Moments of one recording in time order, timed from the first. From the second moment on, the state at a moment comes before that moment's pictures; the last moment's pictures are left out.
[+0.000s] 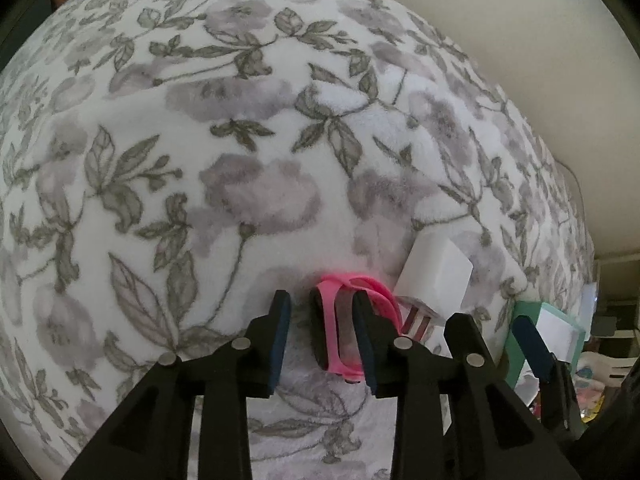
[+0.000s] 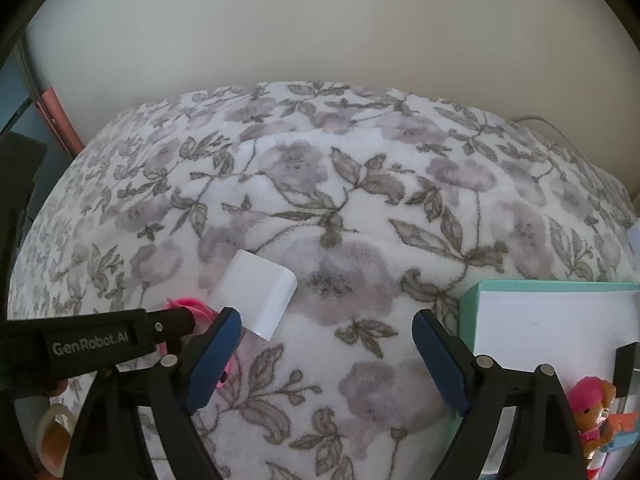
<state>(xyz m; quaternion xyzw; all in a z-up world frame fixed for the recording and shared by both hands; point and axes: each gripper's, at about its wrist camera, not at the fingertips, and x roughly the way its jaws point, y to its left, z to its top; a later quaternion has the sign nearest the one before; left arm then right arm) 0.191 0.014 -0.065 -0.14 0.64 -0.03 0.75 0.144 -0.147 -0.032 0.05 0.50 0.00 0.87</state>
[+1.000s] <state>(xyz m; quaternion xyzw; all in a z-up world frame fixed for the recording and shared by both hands) 0.205 0.055 -0.059 -0.05 0.61 0.07 0.79 0.151 -0.125 -0.042 0.02 0.50 0.04 0.87</state>
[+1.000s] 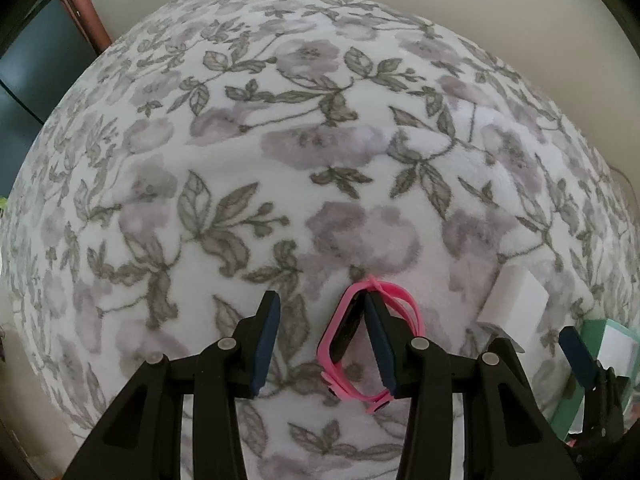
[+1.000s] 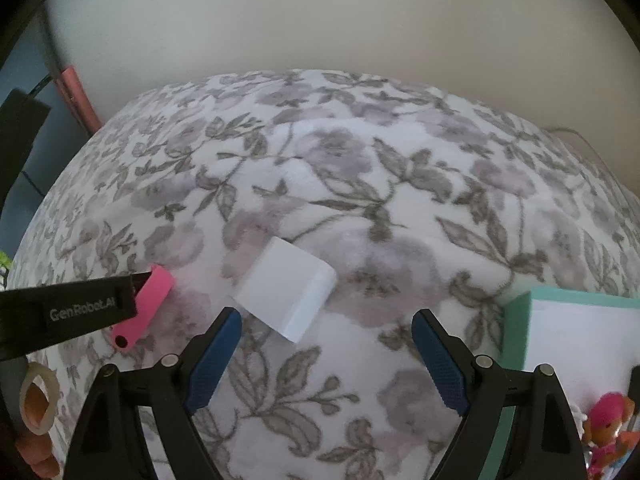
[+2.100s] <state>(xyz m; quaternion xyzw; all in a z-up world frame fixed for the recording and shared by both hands) 0.214 0.041 -0.074 0.01 0.61 0.07 0.79 0.165 -0.104 -0.053 -0.03 0.45 0.08 0.89</state>
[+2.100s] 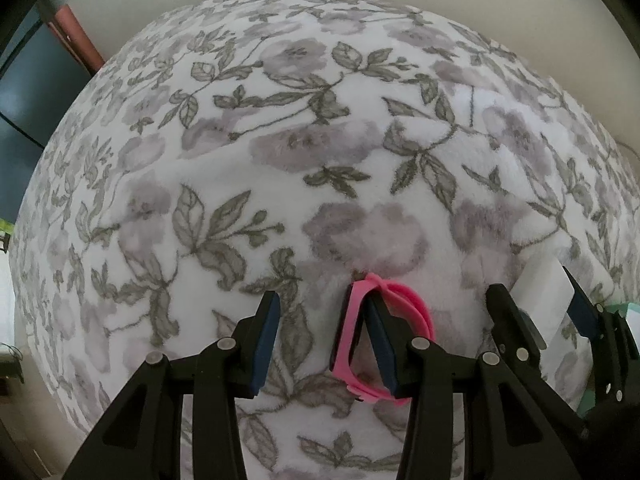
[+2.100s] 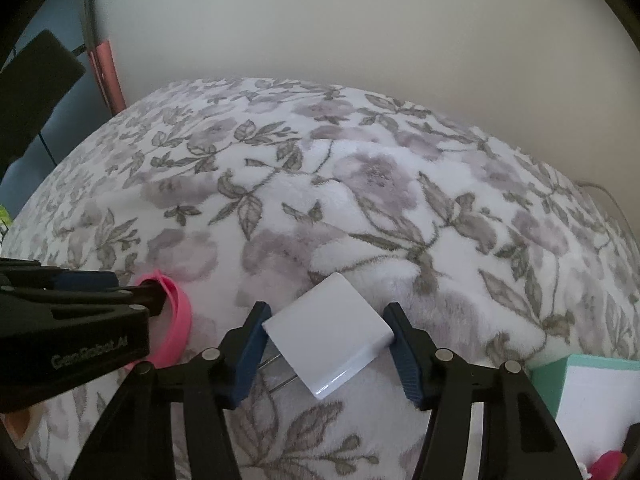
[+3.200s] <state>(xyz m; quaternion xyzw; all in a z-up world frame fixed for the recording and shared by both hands) 0.145 -0.023 -0.058 0.06 0.59 0.06 0.80 0.089 -0.139 -0.044 0.03 0.52 0.02 0.85</state>
